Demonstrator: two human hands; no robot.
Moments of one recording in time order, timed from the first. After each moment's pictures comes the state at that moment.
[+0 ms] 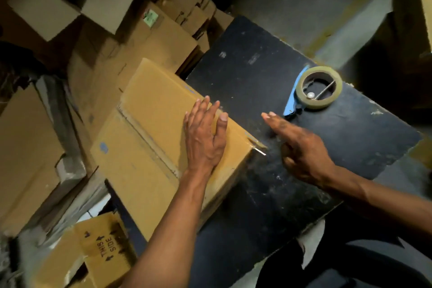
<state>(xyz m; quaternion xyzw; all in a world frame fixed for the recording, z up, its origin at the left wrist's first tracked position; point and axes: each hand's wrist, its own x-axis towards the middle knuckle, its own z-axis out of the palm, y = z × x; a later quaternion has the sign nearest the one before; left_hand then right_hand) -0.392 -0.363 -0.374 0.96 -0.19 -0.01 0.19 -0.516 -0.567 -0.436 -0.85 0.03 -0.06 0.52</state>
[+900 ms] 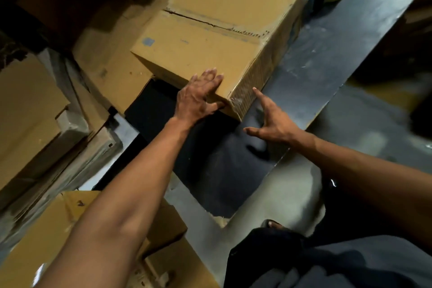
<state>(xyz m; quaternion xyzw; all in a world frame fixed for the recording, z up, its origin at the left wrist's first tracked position) -0.535 -0.005 -0.389 0.88 -0.47 0.02 0.12 -0.699 -0.195 -0.477 -0.87 0.10 -0.02 0.48</state>
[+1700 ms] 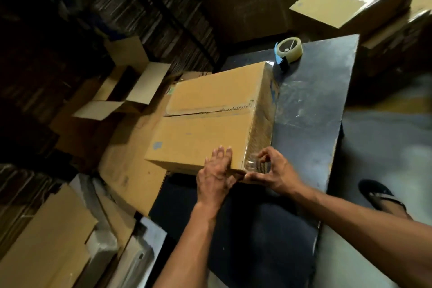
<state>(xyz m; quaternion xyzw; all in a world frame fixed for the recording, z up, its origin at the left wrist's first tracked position) -0.544 -0.023 -0.387 0.87 -0.48 0.05 0.06 -0.662 -0.166 -0.496 -0.71 0.25 -0.19 0.63</state>
